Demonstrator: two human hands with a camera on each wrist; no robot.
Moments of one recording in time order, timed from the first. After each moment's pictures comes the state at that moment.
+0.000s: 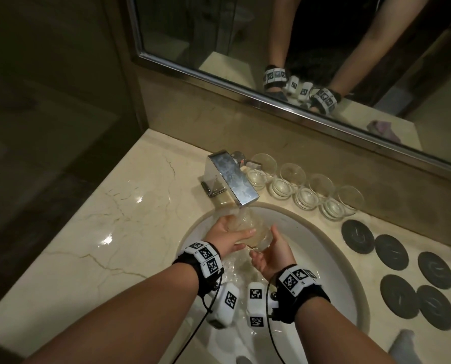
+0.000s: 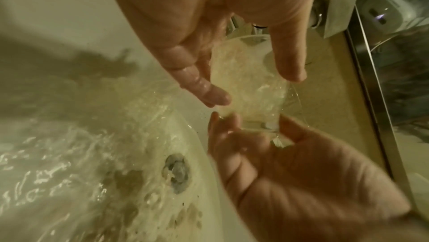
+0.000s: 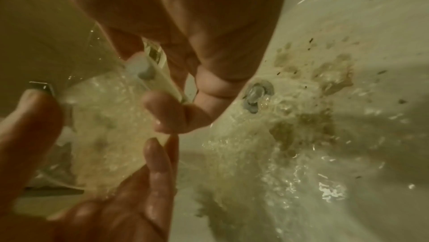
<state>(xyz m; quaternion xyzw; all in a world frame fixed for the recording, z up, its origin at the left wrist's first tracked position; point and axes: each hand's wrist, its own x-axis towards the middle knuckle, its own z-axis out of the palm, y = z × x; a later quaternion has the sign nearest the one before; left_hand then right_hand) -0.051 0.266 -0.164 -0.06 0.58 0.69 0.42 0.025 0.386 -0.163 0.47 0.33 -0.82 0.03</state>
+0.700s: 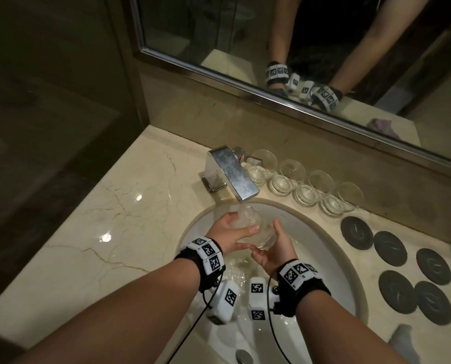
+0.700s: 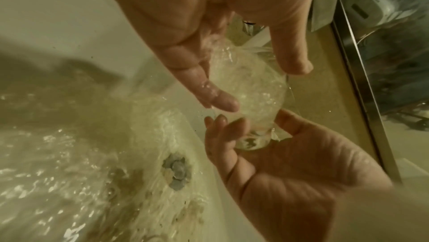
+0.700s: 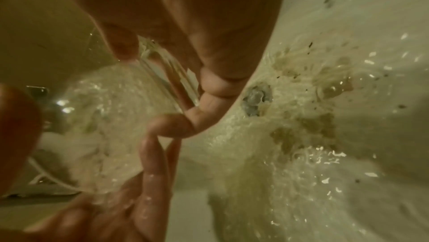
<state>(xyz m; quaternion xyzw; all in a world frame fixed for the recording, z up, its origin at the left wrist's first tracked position) -0.045 0.267 -0.154 -0.08 0.55 0.71 0.43 0.030 0.388 -0.158 0.48 0.36 -0.80 0.04</state>
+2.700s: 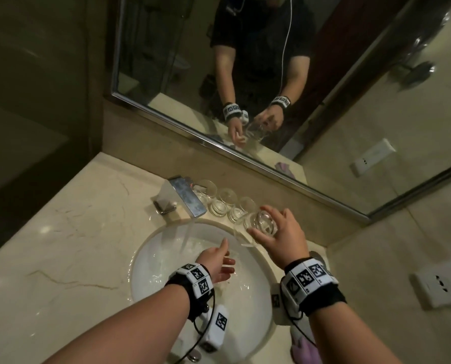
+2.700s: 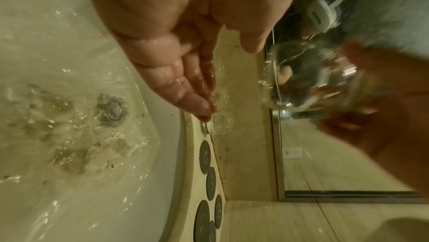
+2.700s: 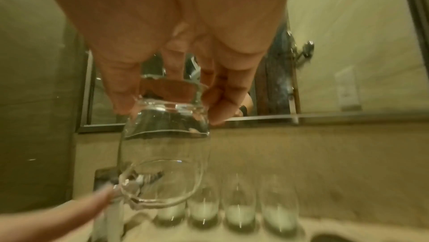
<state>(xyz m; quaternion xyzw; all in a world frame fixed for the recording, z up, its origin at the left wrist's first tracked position) 0.025 0.286 -0.074 -0.06 0.52 0.66 0.54 0.098 0.384 0.064 0.29 0.94 -0.12 -0.09</state>
